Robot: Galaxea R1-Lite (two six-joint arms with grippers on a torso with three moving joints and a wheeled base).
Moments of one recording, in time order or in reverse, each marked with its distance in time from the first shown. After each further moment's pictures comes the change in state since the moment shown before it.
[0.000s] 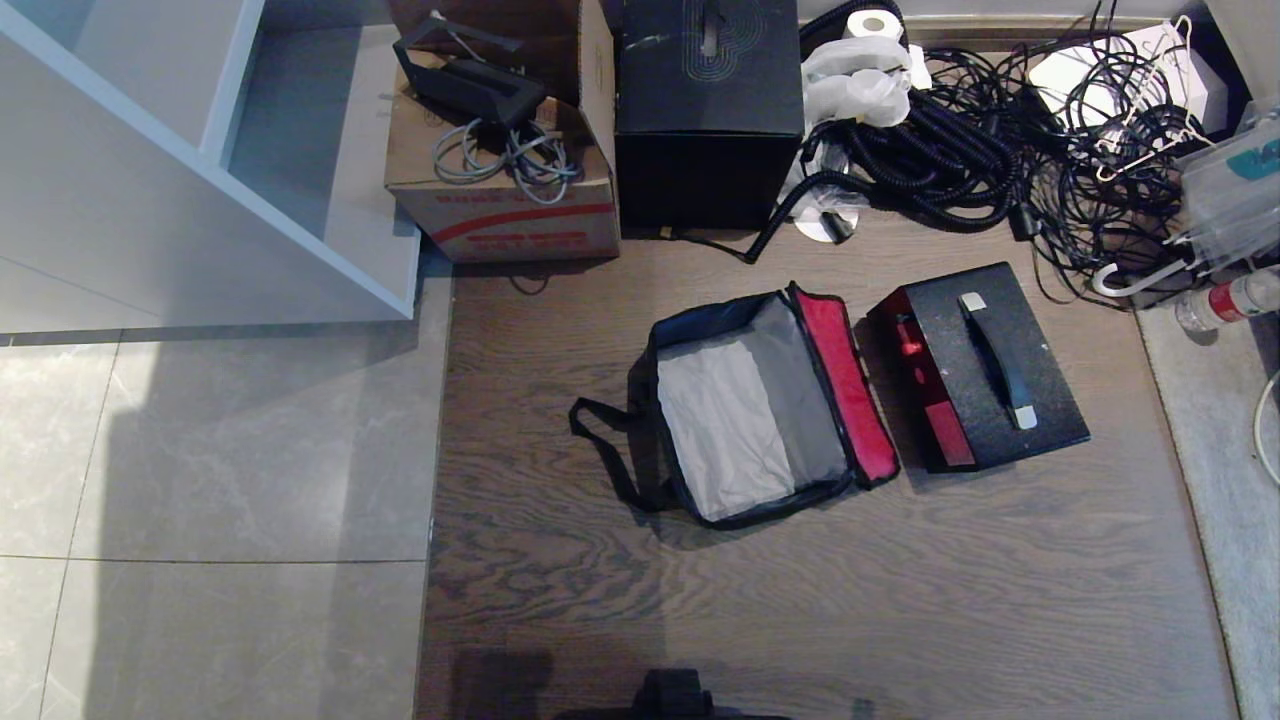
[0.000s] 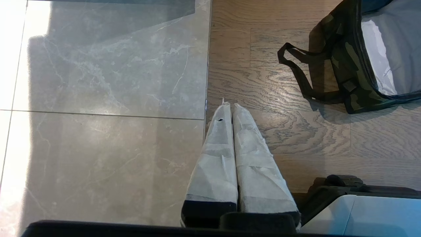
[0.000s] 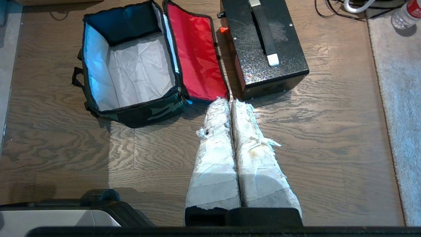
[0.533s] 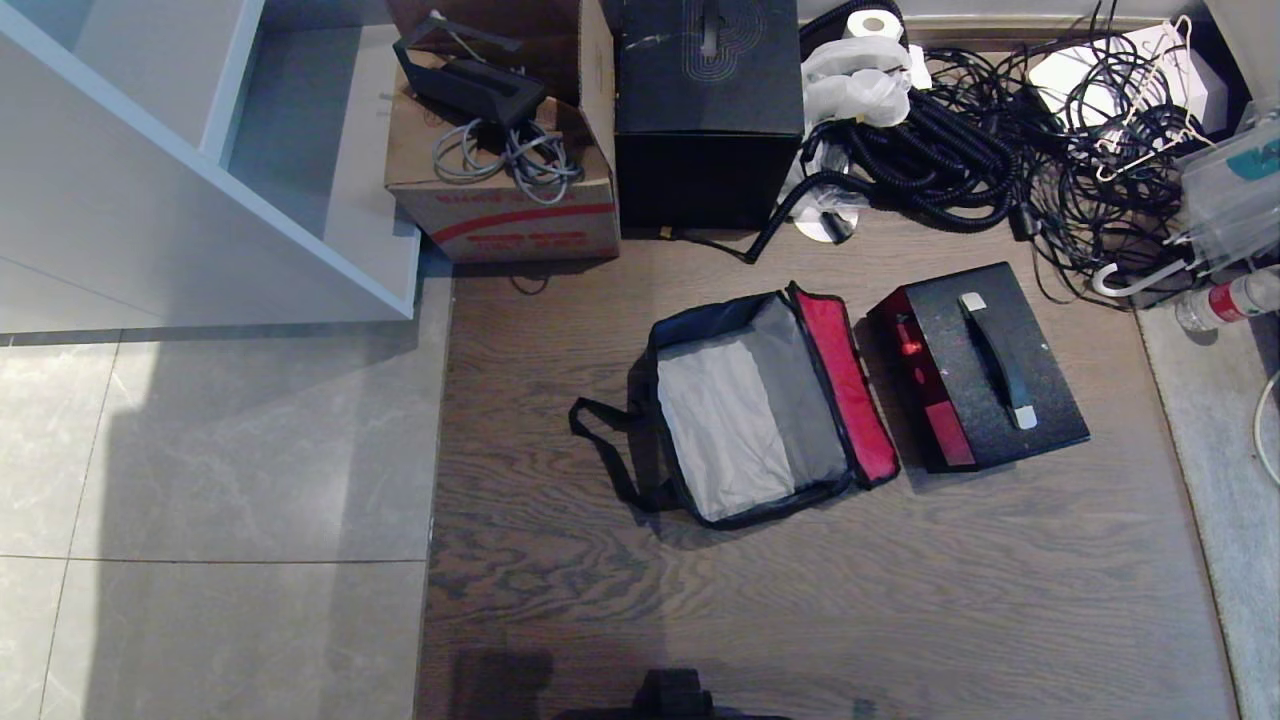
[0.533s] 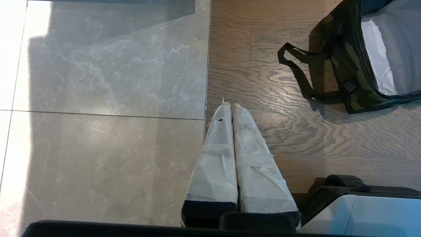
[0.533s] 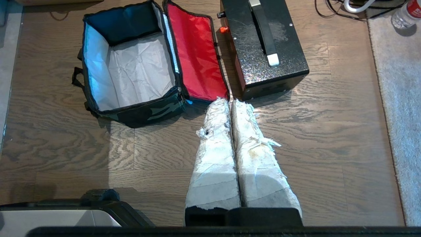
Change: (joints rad) left arm 0.001 0.000 0.000 0.000 0.000 0.001; right arm 0.000 0.000 0.000 0.000 0.000 0.000
